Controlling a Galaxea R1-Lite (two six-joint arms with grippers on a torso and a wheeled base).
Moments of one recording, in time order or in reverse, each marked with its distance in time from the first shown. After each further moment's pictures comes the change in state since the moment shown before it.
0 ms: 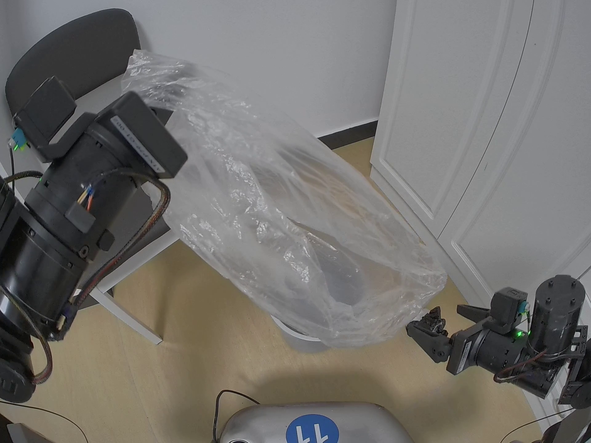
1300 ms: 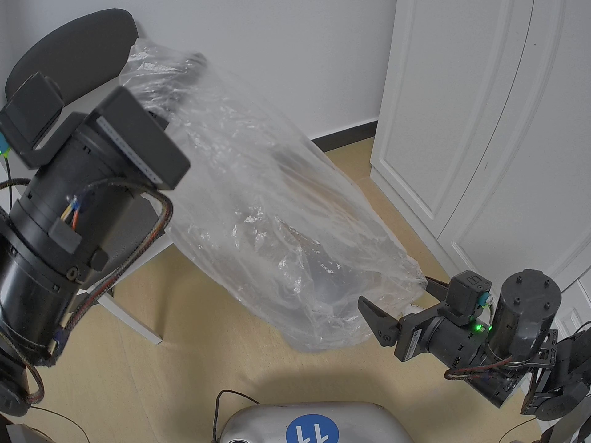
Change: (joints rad) left arm -0.100 -0.023 0.006 -0.008 0.034 0.013; right arm 0.151 0.198 -0.136 -0.254 -0.152 -0.098
